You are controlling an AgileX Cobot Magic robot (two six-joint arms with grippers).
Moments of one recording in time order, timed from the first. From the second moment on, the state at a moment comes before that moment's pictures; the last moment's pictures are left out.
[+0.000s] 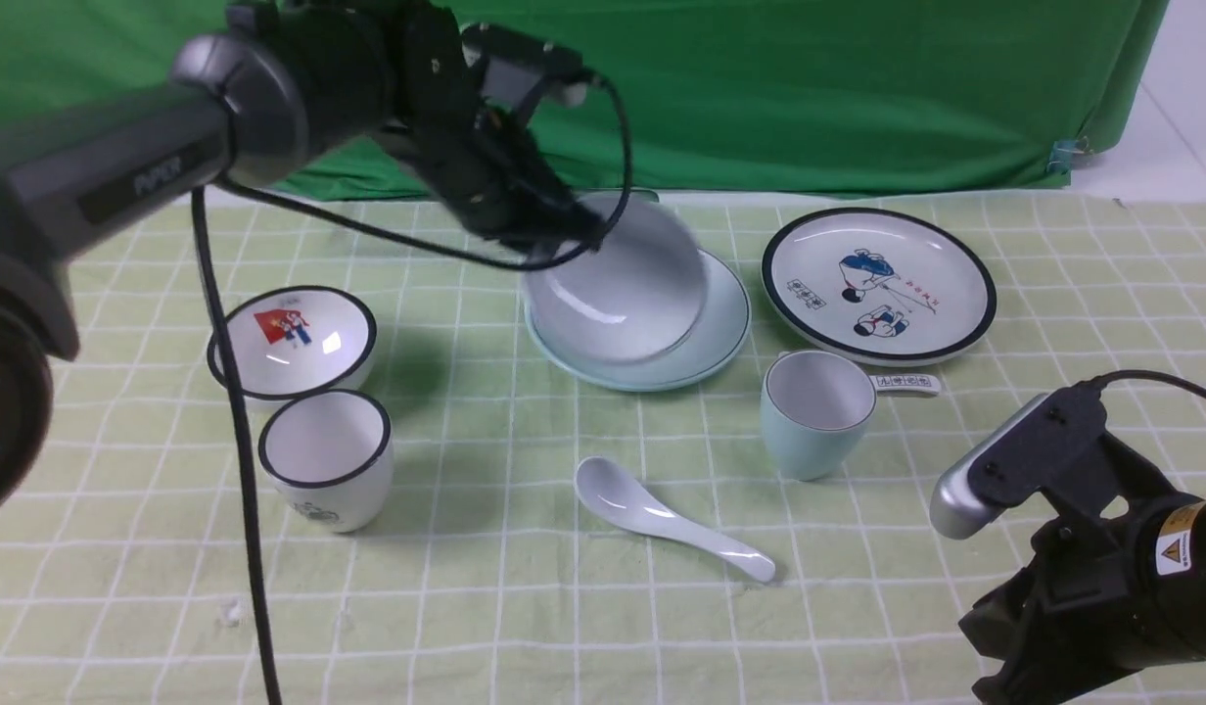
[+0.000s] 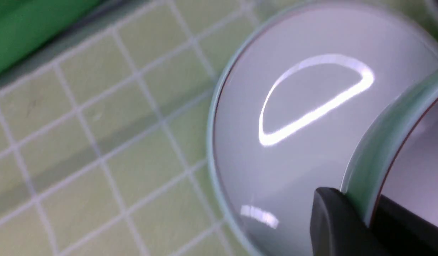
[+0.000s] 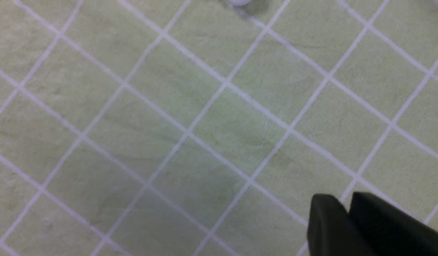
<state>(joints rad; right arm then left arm) 0.43 1.24 -0.65 0.25 0.52 -0.42 -0.32 2.11 -1.81 -0.22 0.63 0.28</state>
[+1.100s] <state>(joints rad) 0.42 1.83 -1.37 0.03 0.63 -0.21 -0.32 1.51 -1.78 0.10 0.96 0.06</state>
